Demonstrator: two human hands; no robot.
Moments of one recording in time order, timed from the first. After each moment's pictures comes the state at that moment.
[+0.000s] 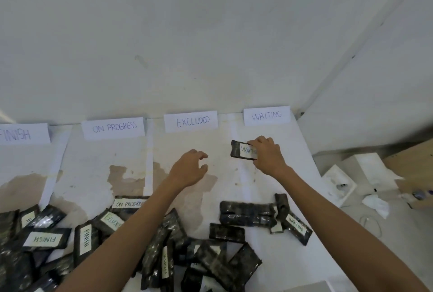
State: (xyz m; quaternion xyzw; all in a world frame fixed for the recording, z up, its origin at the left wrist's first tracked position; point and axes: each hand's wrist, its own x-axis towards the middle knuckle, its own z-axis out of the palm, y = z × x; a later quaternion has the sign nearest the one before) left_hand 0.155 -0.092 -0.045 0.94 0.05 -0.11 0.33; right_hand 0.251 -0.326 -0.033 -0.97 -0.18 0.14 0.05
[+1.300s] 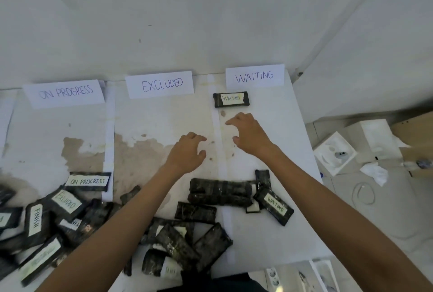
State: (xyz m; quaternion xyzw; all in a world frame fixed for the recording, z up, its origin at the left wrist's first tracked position) left_hand 0.179 -0.183 -0.116 0.94 0.05 -0.16 0.30; right_hand 0.274 -0.370 -0.098 -0.93 -0.27 0.18 0.17
